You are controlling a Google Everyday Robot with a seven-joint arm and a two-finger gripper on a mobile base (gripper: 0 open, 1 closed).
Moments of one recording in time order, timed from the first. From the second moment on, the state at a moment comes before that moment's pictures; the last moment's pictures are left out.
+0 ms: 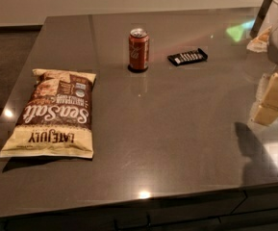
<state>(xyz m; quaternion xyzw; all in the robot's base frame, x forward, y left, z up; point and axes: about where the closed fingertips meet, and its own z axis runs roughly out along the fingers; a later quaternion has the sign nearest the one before) 0.438 -0.217 0.976 -0.60 0.78 -0.03 0.16</state>
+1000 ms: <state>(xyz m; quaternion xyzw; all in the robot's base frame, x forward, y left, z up) 0.507 -0.150 0.962 -0.57 0.79 -0.02 0.23</state>
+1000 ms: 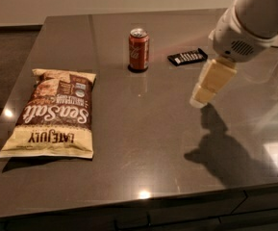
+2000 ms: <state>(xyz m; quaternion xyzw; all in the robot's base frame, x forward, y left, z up) 0.625 -0.083 0.943 -0.42 0.84 0.03 0.34</state>
